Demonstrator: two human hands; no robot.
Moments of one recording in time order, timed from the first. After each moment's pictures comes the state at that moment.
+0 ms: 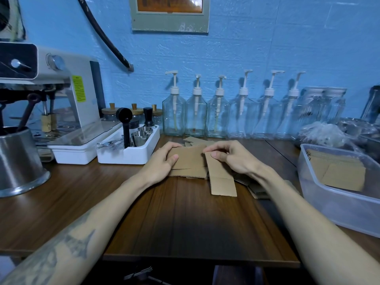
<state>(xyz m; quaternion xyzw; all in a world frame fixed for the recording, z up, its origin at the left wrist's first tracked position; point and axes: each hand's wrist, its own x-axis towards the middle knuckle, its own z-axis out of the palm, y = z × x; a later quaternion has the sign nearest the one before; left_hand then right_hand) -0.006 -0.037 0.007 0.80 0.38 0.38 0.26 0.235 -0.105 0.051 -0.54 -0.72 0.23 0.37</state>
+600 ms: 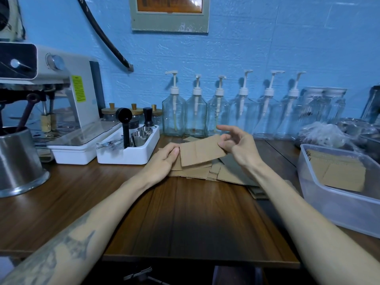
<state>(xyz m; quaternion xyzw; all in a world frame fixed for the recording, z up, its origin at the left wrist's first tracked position) -0.003 -0.037 0.006 0.79 0.37 0.38 0.31 0.234 -0.101 0.052 -0.48 -0.59 0.25 0.60</state>
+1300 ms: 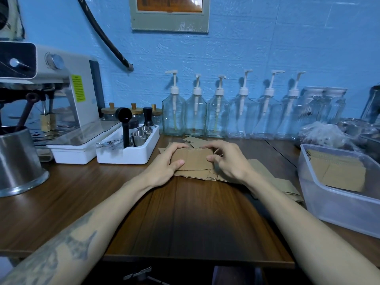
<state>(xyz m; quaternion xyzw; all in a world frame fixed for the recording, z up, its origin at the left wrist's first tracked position) -0.001 -0.041 0.004 0.84 0.32 0.37 0.24 0.225 -0.094 0.031 -0.56 -0.73 0.07 0.39</state>
